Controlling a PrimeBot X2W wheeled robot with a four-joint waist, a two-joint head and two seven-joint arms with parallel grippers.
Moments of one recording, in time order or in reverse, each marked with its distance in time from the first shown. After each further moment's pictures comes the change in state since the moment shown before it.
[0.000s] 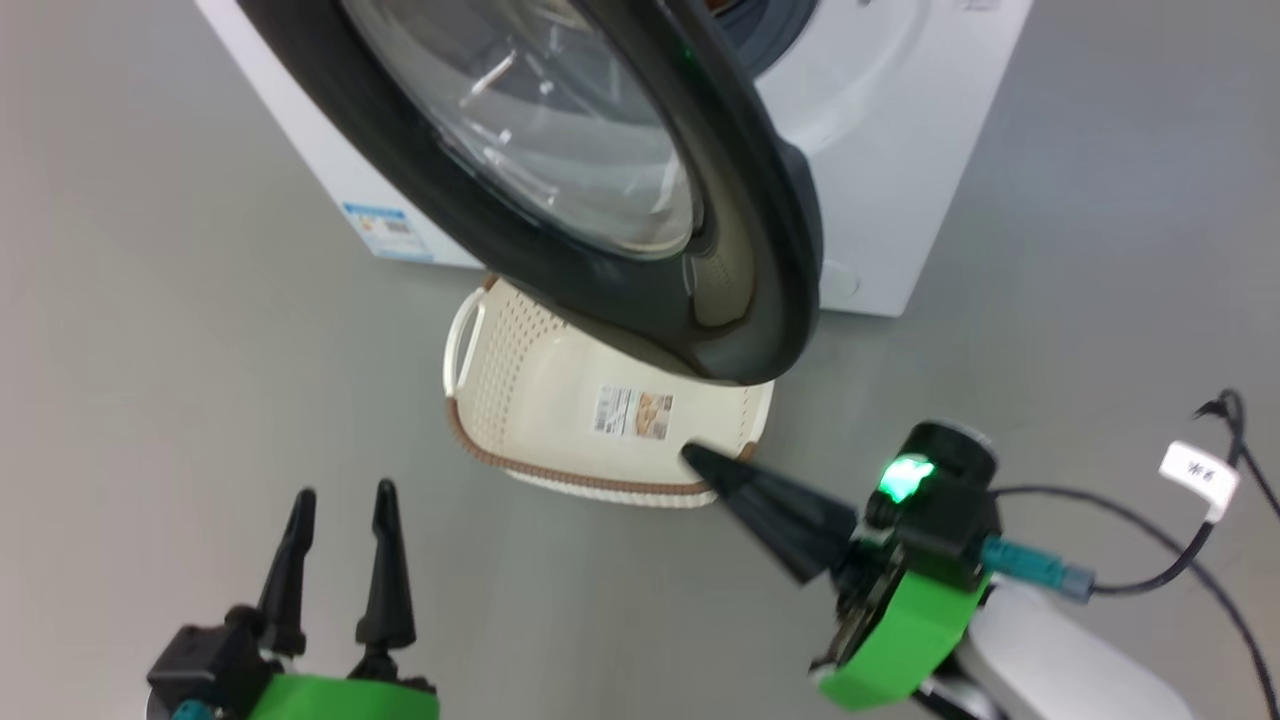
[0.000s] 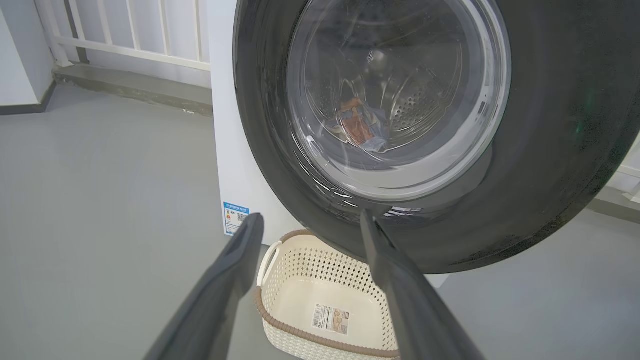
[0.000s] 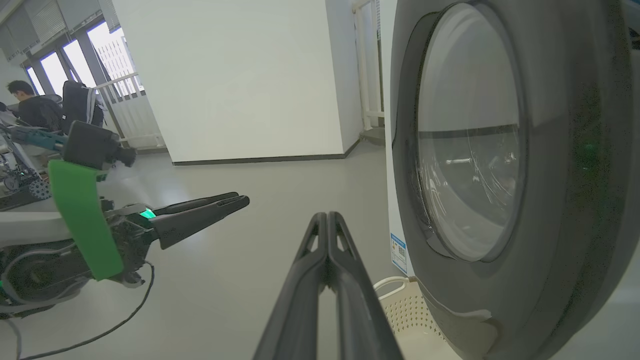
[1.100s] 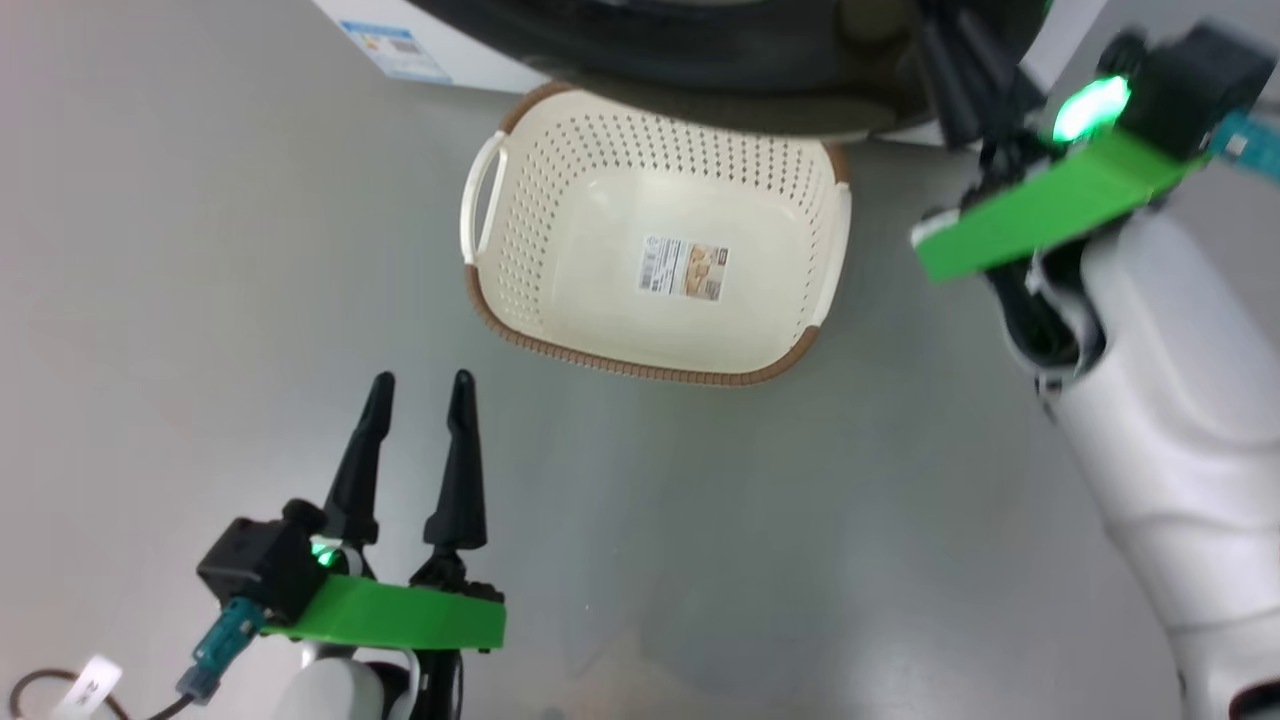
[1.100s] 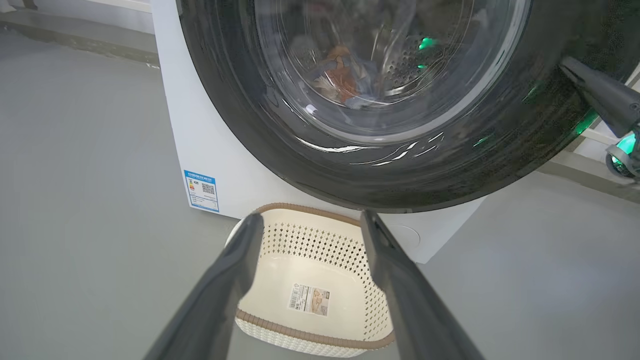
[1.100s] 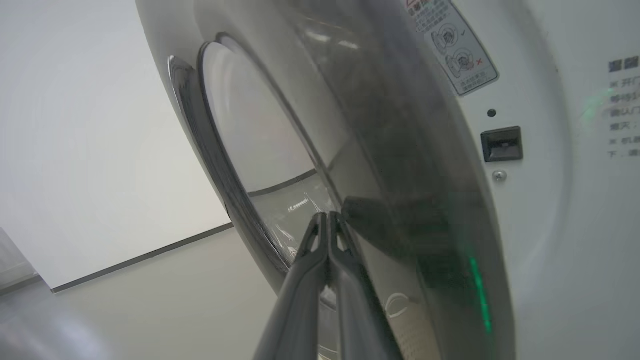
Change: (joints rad) left arm -0.178 -0.007 -0.128 -0.001 -0.089 0.007 0.000; right arm -0.429 0.144 -0.409 0.362 0.044 0.001 0.000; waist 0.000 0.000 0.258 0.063
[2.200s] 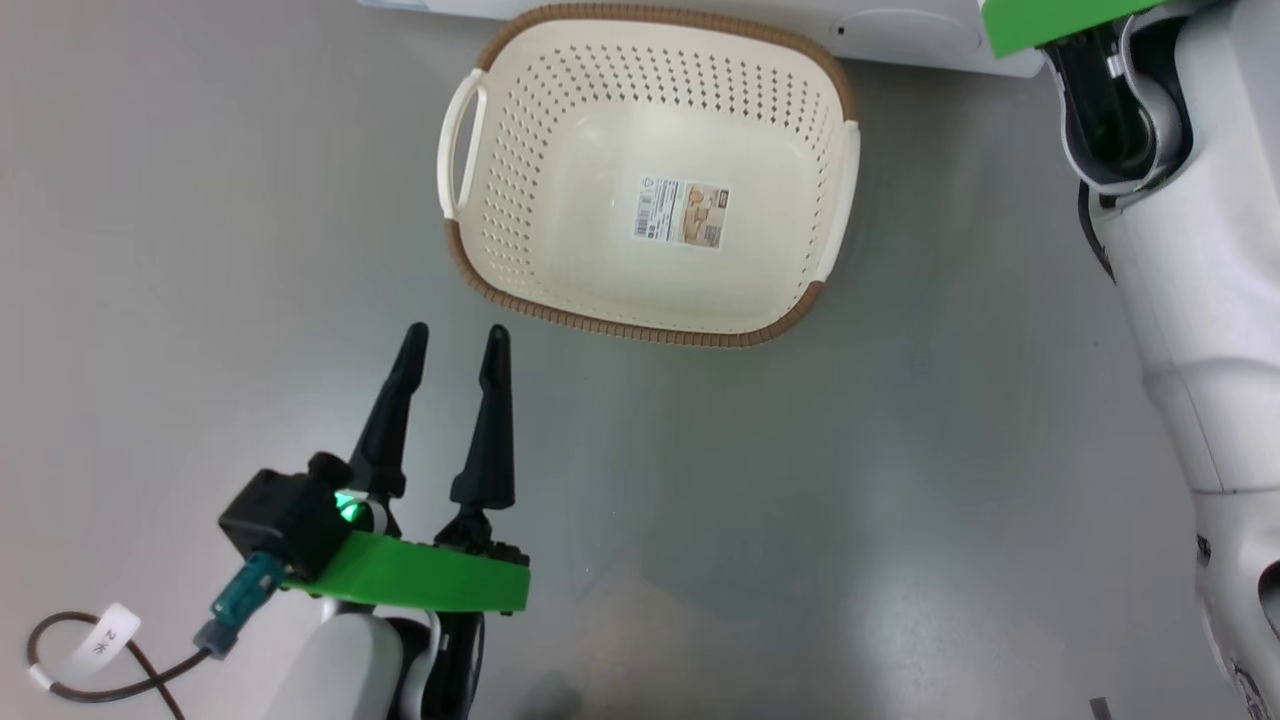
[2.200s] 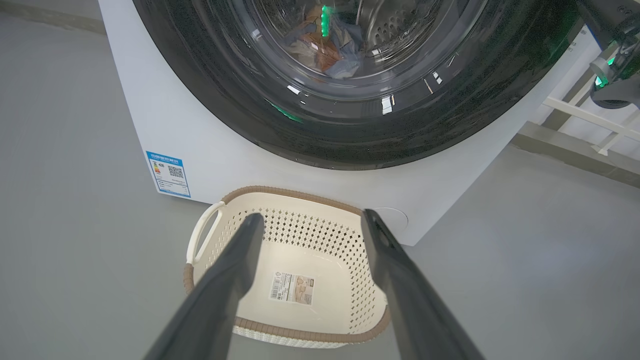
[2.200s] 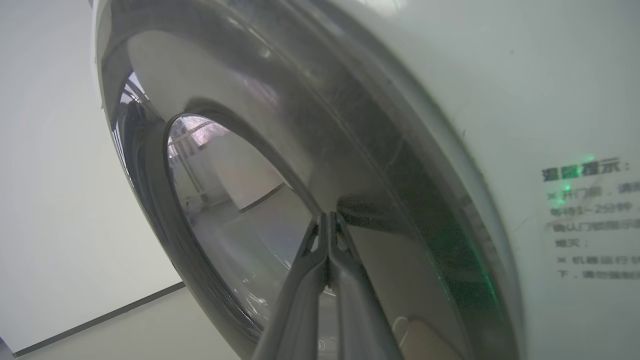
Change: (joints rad) left arm -0.093 -0.002 -0.070 0.019 -0.028 -0.002 0.000; right arm -0.305 0.032 -0.072 0.125 0.018 0.006 0.000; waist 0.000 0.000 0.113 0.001
